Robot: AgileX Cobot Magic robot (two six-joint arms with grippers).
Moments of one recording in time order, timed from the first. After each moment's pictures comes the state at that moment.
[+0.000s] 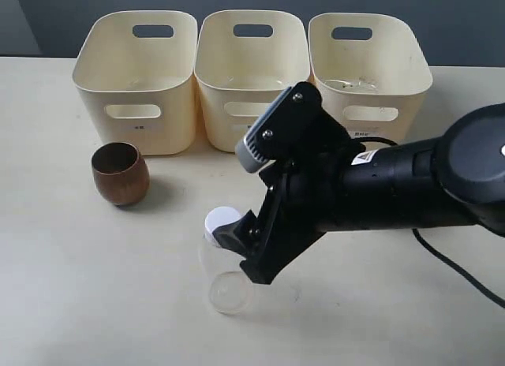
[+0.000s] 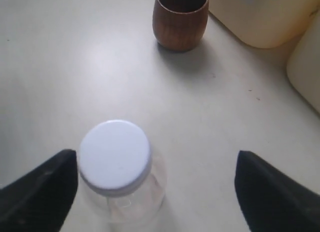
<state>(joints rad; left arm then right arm) -0.02 0.00 0.00 0.02 0.24 0.12 0.80 1.38 -0.70 1.01 0.24 -1.15</state>
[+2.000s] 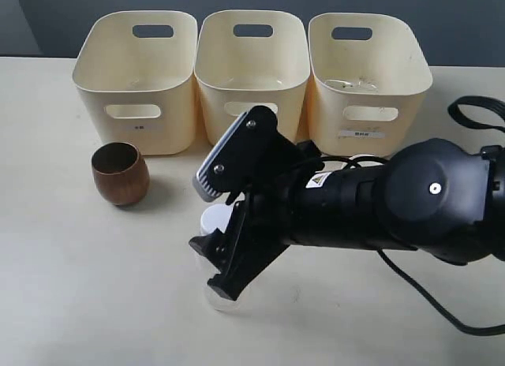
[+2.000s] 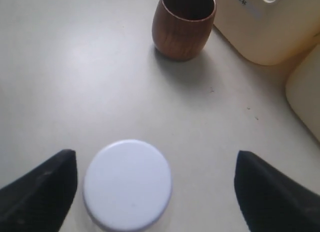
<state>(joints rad) -0.02 0.00 0.00 0.02 0.24 0.12 0.93 1.48 -0.72 1.01 0.04 -1.17</state>
